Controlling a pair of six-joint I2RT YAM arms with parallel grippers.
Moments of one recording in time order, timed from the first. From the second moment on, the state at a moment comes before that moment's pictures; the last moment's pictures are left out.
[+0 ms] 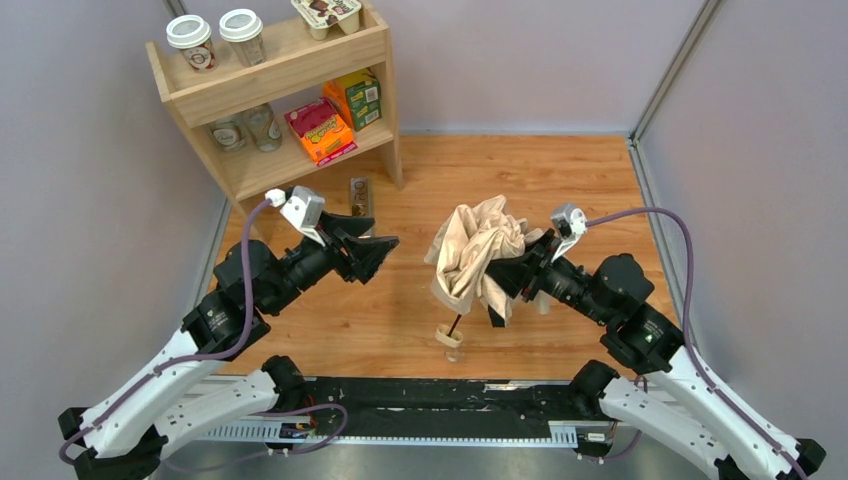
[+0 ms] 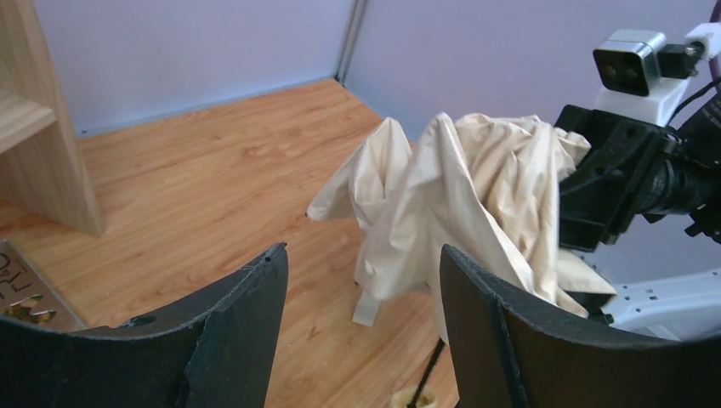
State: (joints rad) left arm -0.88 0.68 0.95 -0.21 -0.07 -0.29; right arm 0.77 0.57 0.74 -0.13 -0.26 0.40
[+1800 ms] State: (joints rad) left arm -0.99 1.01 1.13 -0.37 0.02 -0.14; right arm 0.78 0.72 0.97 -0.36 -0.26 0.28
